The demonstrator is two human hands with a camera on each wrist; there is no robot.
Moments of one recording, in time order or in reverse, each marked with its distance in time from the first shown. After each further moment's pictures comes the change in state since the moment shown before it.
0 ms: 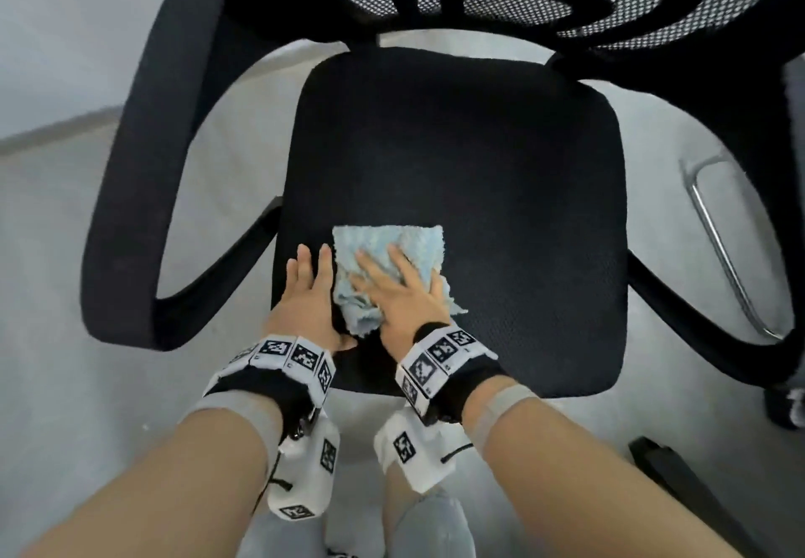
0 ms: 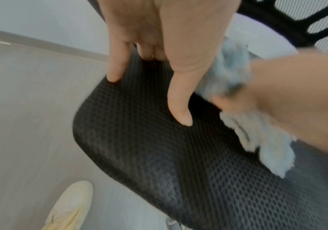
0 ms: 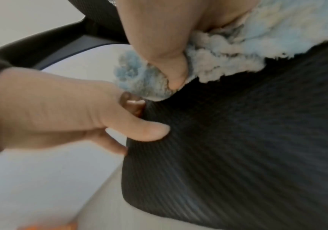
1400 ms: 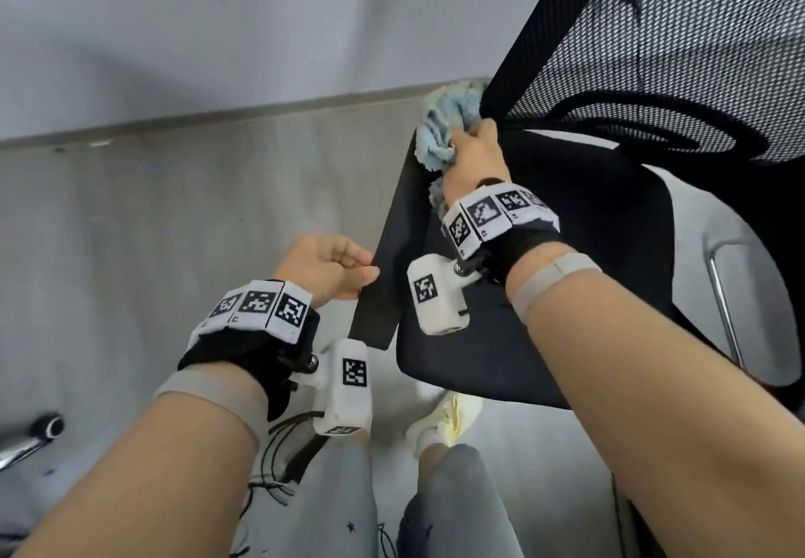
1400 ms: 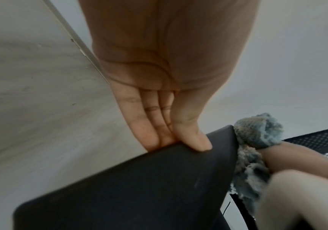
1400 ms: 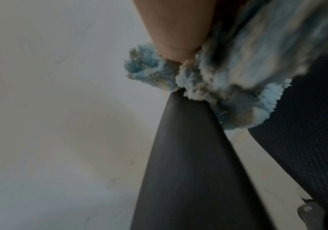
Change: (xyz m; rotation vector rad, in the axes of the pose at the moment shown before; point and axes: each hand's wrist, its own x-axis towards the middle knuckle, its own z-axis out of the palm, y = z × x) left_hand -0.074 -0.129 -0.140 -1.134 0.038 0.120; right_hand 0.049 -0.173 -0.167 0.270 0.507 0.150
